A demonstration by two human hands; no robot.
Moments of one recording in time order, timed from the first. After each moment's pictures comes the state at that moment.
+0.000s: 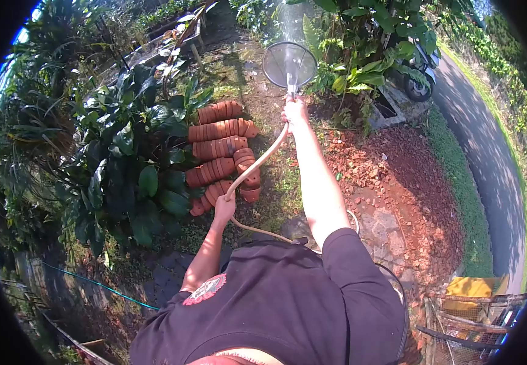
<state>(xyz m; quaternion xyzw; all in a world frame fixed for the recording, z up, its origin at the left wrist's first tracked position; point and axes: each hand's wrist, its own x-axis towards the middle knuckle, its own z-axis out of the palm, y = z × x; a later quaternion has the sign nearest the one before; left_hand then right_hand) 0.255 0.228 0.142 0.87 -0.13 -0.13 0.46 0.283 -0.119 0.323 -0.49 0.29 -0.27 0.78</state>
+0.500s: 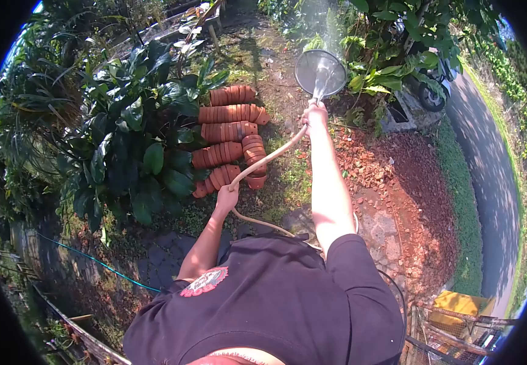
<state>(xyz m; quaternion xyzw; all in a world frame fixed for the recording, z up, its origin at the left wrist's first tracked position) 0.254 0.254 0.161 0.87 -0.08 -0.18 0.45 0.276 -0.107 0.295 -0.44 0.33 -0.27 0.79</state>
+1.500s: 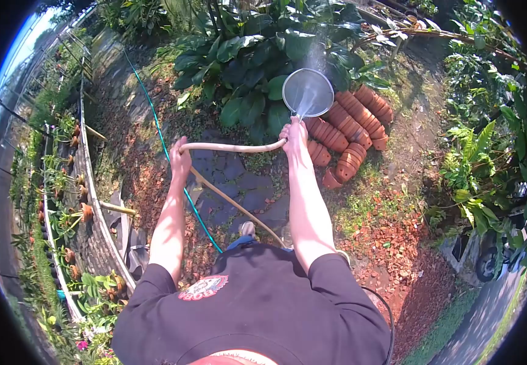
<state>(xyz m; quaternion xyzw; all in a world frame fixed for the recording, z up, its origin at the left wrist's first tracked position) 0.121 0.612 0.246 0.83 0.23 0.31 0.40 0.324 0.314 0.220 -0.31 0.20 0.19 0.91</state>
